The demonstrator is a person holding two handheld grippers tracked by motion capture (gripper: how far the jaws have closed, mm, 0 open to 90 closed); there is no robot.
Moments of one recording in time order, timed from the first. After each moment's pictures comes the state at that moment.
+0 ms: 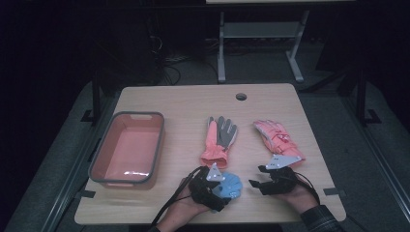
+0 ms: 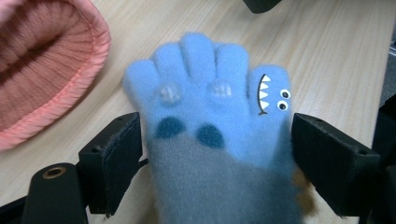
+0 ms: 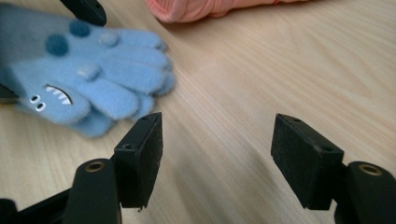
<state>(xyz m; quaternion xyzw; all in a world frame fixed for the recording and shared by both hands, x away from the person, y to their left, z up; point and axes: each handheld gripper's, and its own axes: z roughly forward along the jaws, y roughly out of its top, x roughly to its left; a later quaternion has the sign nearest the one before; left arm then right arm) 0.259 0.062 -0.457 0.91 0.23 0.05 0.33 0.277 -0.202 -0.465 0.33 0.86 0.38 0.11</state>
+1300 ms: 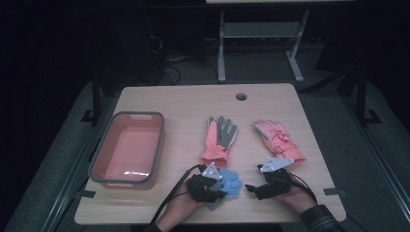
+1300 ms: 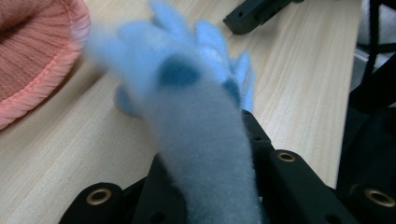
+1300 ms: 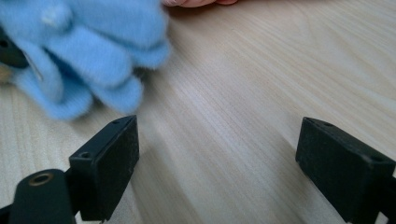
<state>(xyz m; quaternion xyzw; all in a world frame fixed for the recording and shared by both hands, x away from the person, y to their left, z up) 0.267 0.073 -0.454 0.91 0.23 -0.02 0.35 0.281 -0.193 -0.481 0.31 0.86 0.38 0.11</state>
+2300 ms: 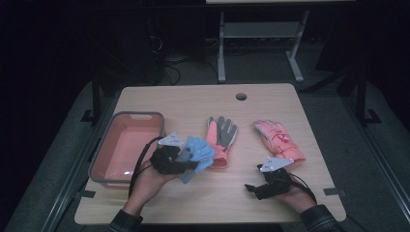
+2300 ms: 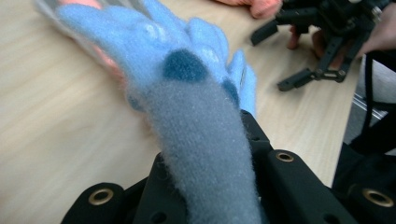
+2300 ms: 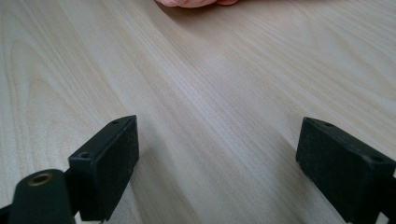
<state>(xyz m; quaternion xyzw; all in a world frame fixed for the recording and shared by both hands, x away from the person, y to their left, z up) 0.305 0.162 -0.376 0.86 0.31 0.02 0.41 0.281 -0.192 -0.481 0.31 0.86 0.38 0.11</state>
